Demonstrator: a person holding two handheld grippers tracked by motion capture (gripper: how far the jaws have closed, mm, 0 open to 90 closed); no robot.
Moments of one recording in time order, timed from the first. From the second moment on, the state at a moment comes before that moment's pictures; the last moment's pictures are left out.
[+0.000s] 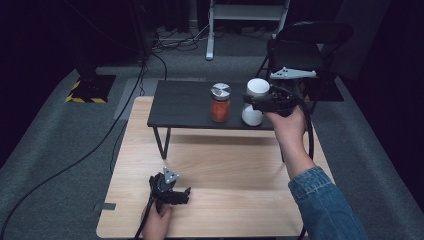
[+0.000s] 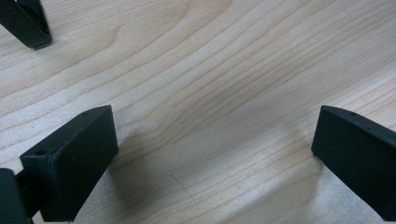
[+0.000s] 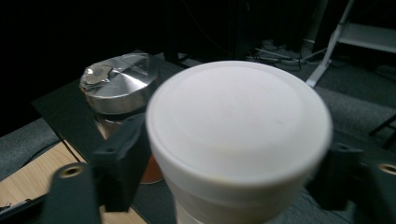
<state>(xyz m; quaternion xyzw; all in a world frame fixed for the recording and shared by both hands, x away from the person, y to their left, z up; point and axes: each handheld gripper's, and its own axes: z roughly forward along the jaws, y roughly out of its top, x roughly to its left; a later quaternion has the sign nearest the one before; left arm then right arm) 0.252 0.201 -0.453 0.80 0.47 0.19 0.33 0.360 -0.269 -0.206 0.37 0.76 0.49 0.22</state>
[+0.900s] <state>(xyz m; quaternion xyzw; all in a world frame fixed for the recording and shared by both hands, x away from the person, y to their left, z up) 0.253 0.200 -0.453 0.80 0.47 0.19 0.33 0.286 -0.341 -0.258 0.35 0.74 0.53 0.22</state>
